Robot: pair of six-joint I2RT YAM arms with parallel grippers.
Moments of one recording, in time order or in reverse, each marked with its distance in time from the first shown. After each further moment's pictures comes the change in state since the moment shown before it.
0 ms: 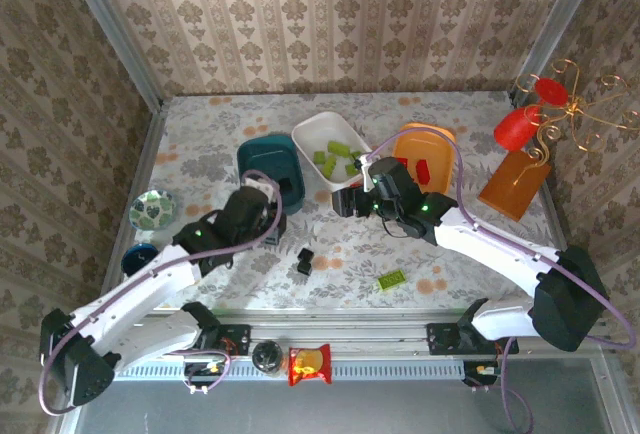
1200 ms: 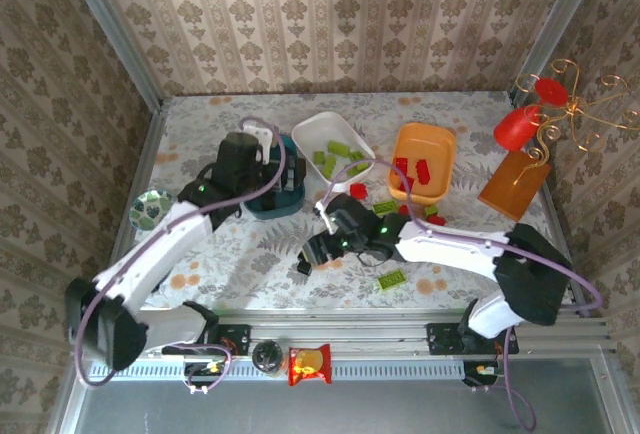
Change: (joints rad) left arm 0.143 0.185 0.219 0.195 0.126 0.126; right arm 0.264 0.219 -0.005 0.001 -0.078 -0.020
